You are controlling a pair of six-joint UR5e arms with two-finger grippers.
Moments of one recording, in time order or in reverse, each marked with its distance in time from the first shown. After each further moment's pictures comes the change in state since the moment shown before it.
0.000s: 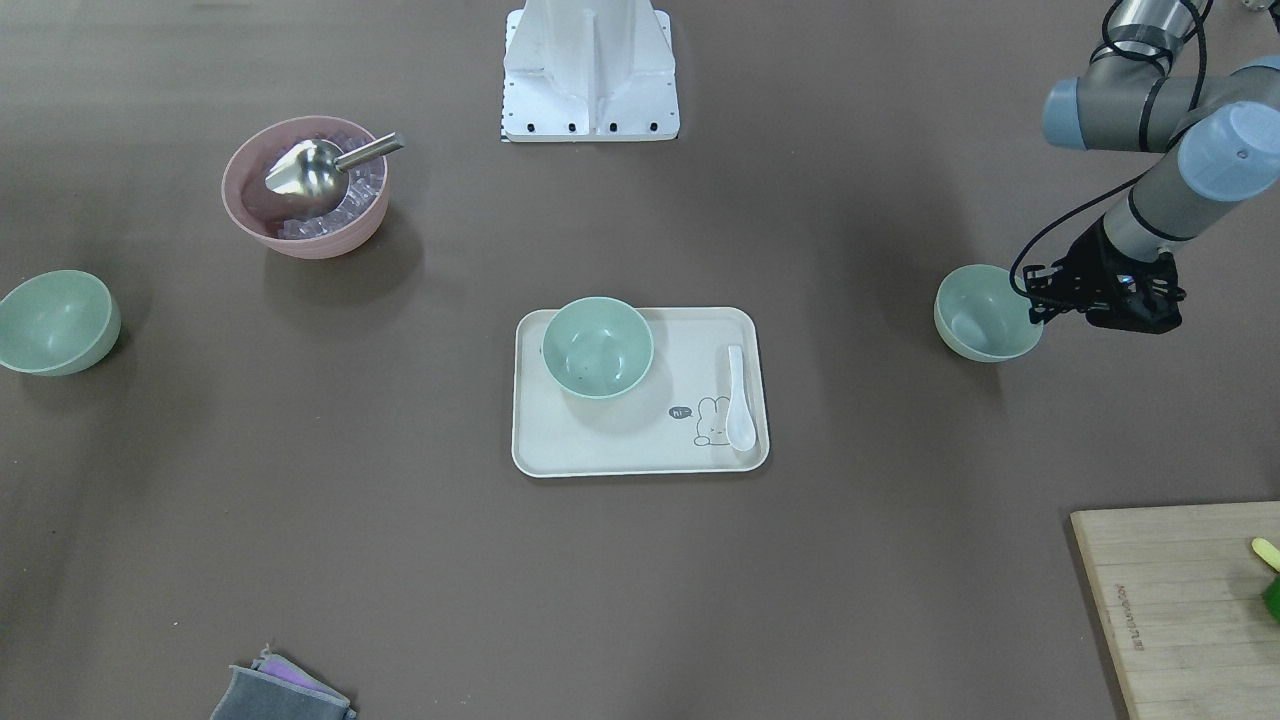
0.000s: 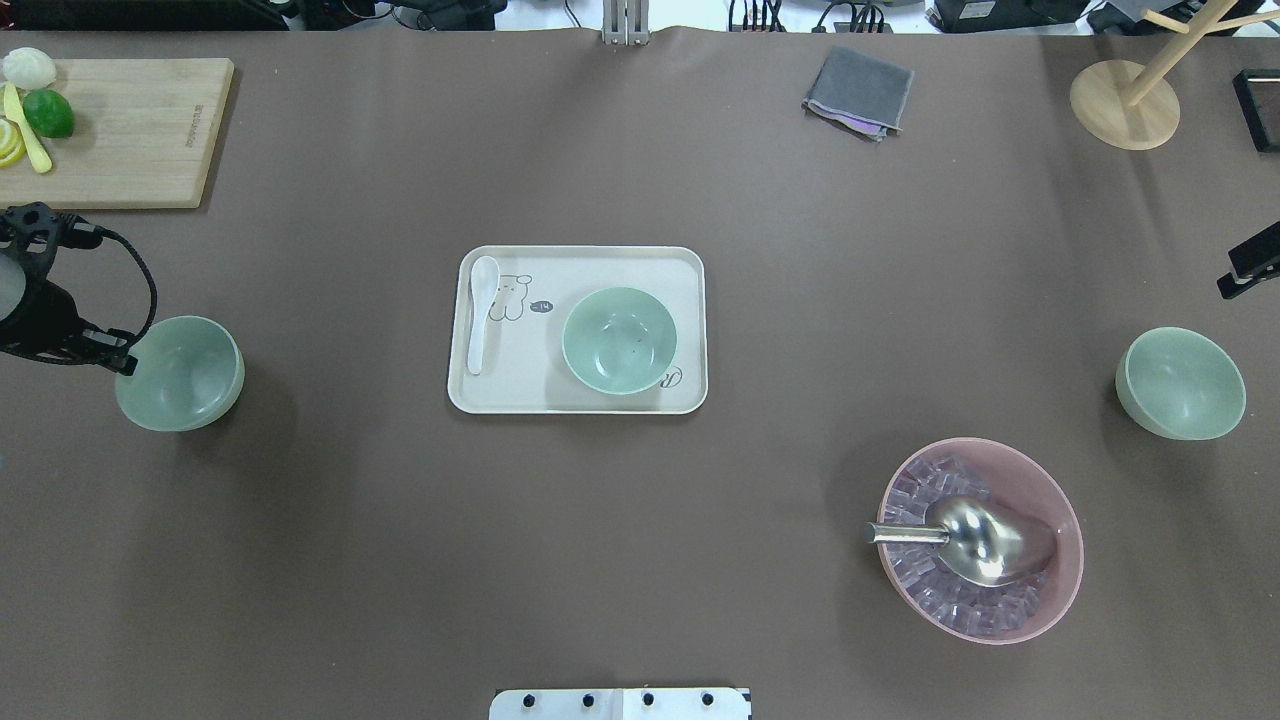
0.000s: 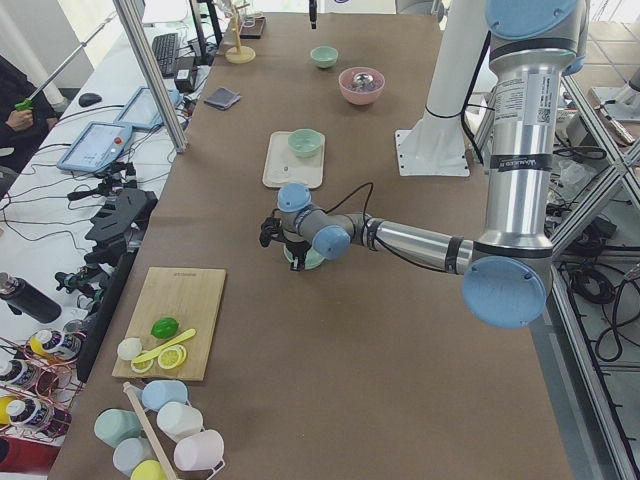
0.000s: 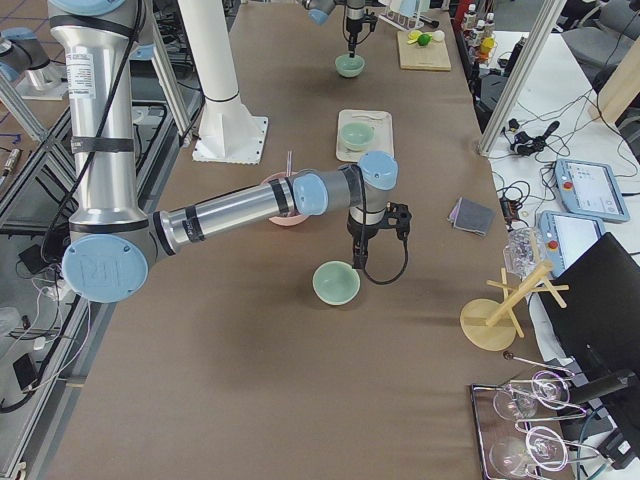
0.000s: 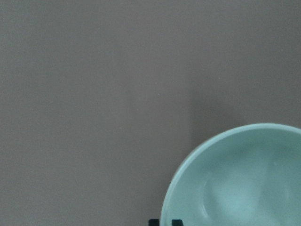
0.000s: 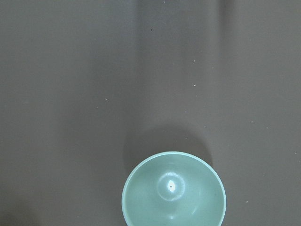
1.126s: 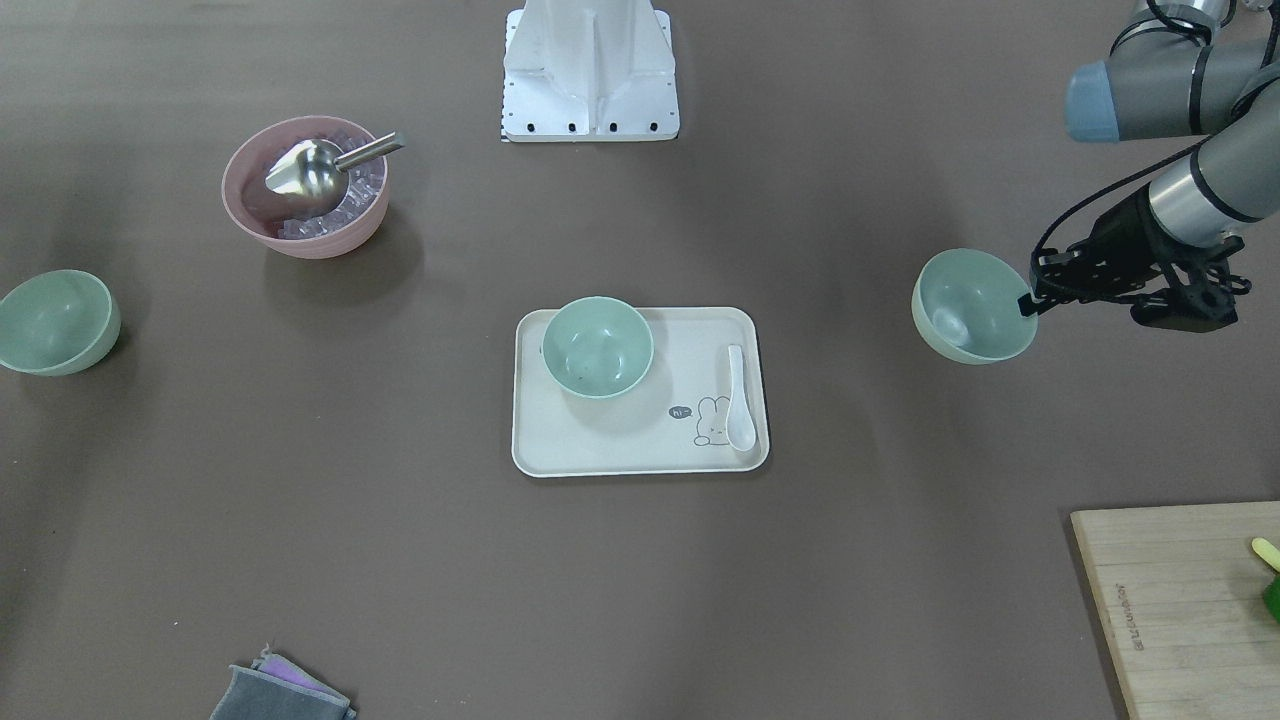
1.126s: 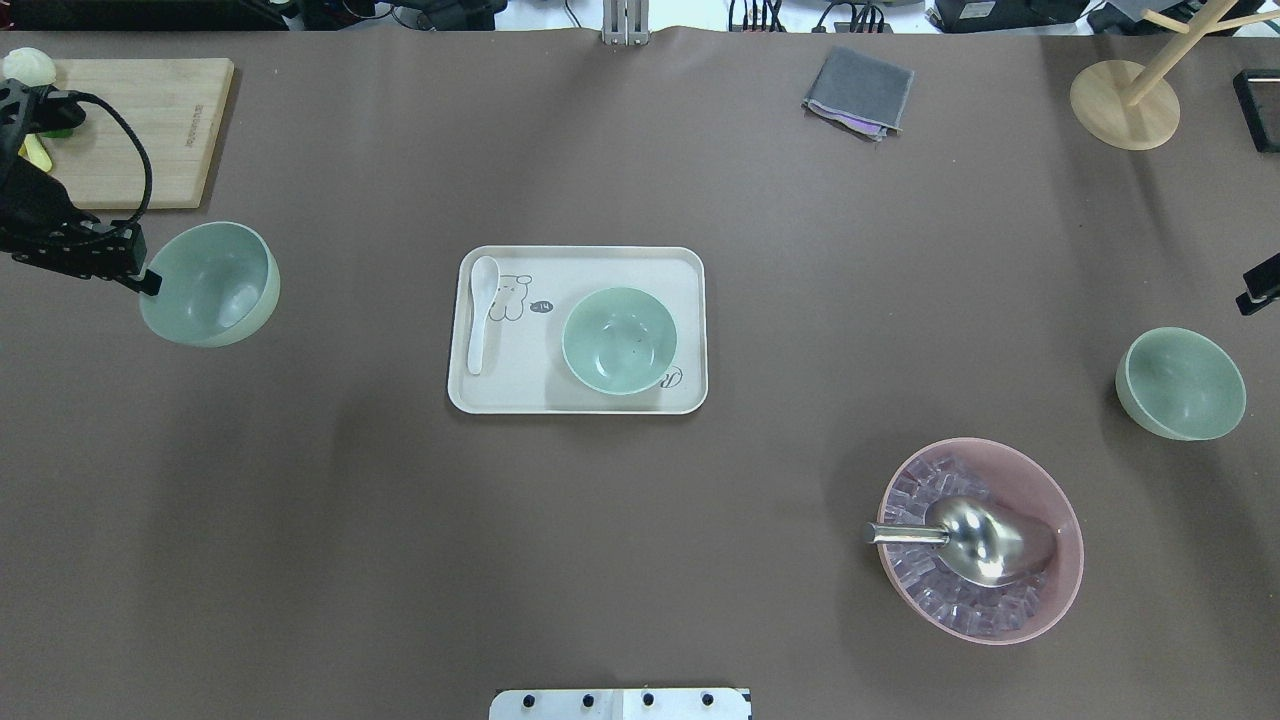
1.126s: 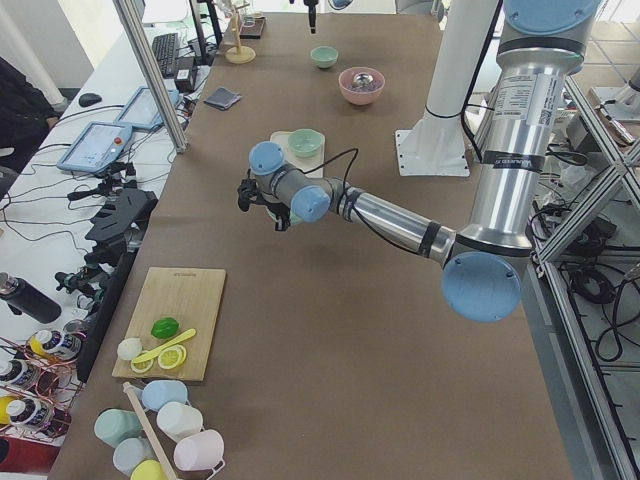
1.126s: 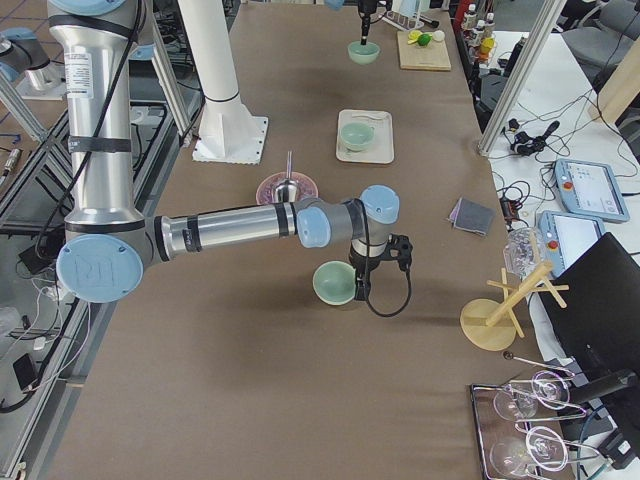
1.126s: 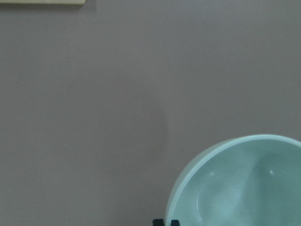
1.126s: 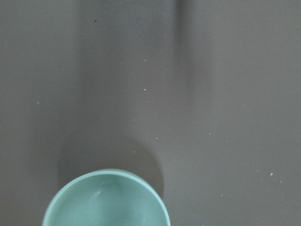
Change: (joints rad) left arm -0.142 -0.182 -0.097 0.258 -0.222 -0.064; right arm 0.002 -0.027 -0.213 0.231 -0.066 -0.042
